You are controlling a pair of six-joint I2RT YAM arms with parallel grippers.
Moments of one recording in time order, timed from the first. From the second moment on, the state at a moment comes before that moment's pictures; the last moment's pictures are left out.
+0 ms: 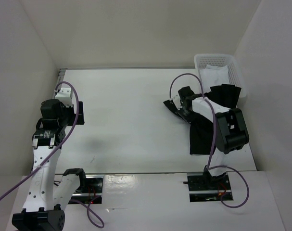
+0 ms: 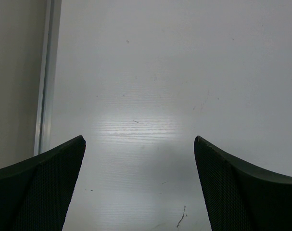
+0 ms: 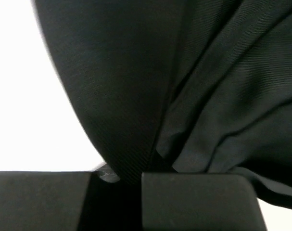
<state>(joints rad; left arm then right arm) 0.10 0.80 0.93 -0.65 -0.01 0.08 0.27 1.75 1.11 -0.65 0.16 -0.45</state>
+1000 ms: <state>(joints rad) 0.10 0.80 0.93 -0.65 0.01 0.10 0.59 1.54 1.30 -0.75 0.10 -0.35</state>
